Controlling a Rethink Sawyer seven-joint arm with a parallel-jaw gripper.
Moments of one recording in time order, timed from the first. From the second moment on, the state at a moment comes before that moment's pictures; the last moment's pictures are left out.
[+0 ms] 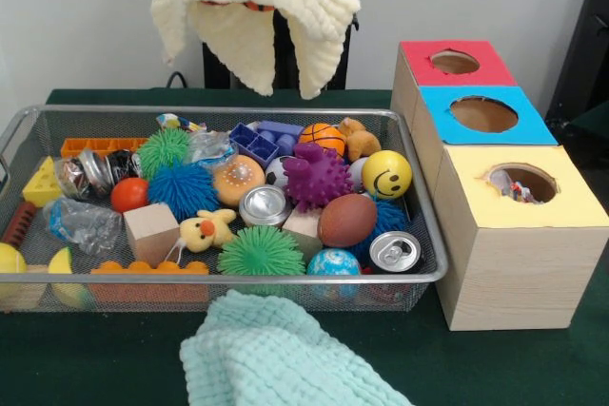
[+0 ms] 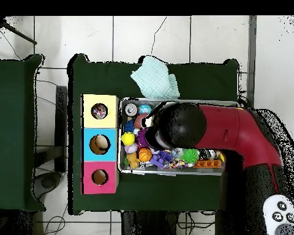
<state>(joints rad) -0.51 -0.97 0.33 1.60 -0.26 1.02 2.30</state>
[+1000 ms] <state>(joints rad) -0.57 -0.96 0.33 1.67 -0.26 0.91 2.30</state>
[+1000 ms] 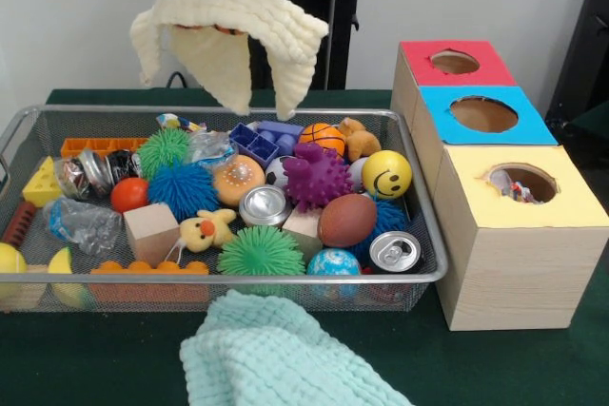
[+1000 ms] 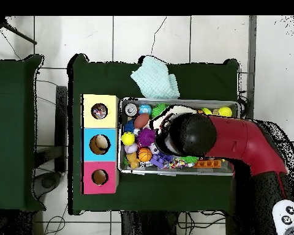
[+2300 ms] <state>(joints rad) -0.61 -0.92 0.33 1.67 -0.26 0.87 2.30</state>
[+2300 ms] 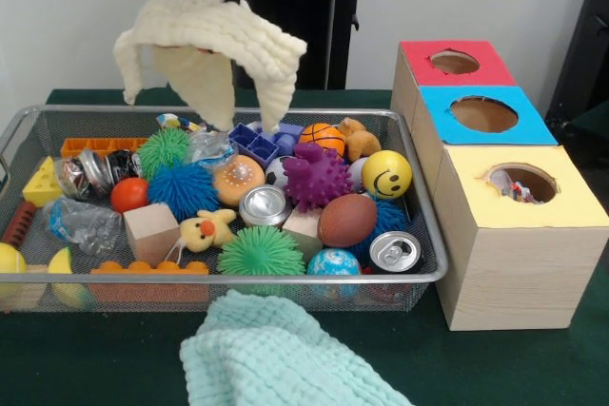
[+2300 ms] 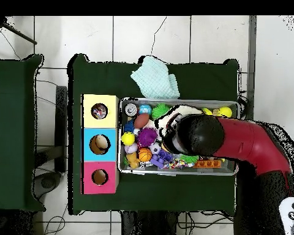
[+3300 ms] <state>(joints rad) -0.75 -0.81 0.37 1.61 -0.32 0.86 2.30</state>
